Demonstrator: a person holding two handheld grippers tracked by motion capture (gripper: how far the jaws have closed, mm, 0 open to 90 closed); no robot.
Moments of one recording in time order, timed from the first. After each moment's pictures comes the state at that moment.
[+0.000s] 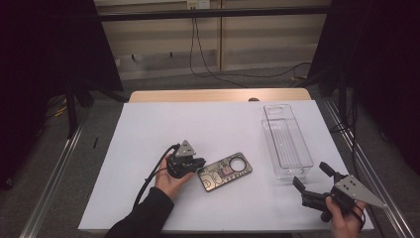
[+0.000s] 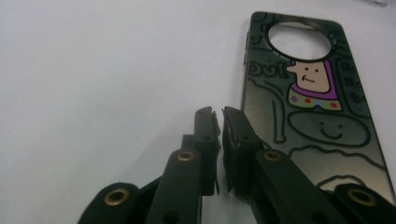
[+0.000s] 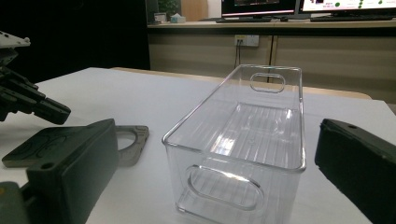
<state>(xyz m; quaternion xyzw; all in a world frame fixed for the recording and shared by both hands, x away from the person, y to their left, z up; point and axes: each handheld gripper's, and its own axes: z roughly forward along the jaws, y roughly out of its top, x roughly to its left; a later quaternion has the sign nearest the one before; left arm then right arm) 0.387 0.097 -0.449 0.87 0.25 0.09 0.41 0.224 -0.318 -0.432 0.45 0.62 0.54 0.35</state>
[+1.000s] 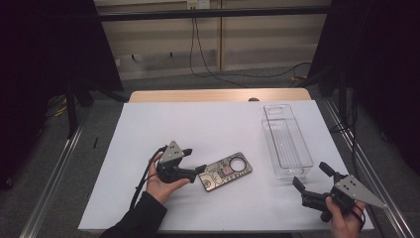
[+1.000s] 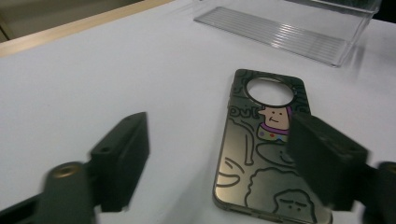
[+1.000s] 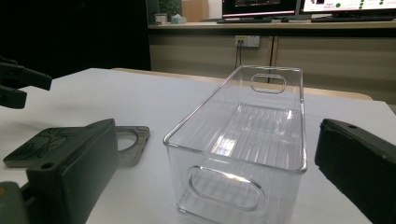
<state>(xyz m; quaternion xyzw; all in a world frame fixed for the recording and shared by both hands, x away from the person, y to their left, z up) 0.364 0.116 -0.427 0.82 0.26 0.13 0.49 0.223 -0.318 -0.432 0.45 0.62 0.55 0.35</state>
